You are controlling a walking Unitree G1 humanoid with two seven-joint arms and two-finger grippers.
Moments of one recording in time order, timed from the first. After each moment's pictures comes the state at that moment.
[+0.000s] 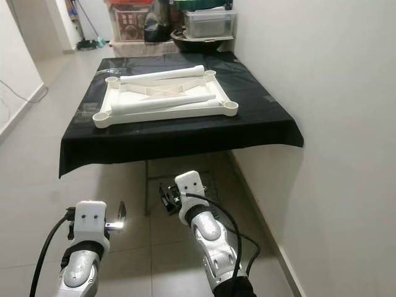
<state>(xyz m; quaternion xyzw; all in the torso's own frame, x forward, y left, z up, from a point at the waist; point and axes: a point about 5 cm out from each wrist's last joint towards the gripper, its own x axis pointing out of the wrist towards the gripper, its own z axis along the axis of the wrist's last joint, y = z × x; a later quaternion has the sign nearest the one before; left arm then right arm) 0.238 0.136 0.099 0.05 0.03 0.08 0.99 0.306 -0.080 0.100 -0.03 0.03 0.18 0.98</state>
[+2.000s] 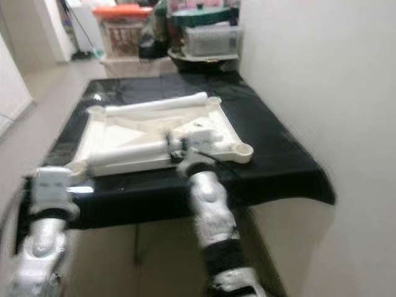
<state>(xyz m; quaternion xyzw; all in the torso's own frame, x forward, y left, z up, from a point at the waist) 0.261 0.185 0.164 0.11 -0.10 0.15 0.98 0.342 -0.073 0.193 0.03 -0.14 0.14 0.98</state>
